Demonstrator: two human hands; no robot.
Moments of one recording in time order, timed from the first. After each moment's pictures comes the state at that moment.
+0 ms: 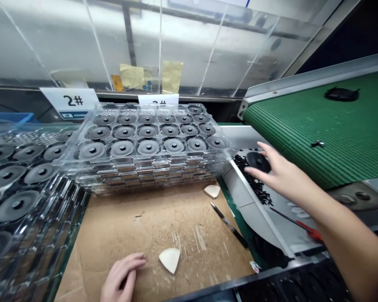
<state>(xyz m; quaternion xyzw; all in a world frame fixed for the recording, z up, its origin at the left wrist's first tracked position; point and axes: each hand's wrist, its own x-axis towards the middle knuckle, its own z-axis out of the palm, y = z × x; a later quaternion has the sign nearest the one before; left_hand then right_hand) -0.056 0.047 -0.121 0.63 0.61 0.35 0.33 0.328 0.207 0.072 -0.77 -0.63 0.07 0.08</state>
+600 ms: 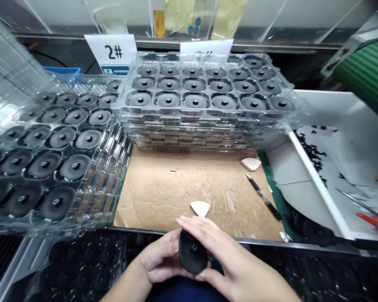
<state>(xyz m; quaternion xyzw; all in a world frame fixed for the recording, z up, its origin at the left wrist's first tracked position) -0.030 0.009 -0.055 0.04 0.23 0.33 0.92 0.156 0.054 0.008 -0.29 -0.81 0.50 0.09</state>
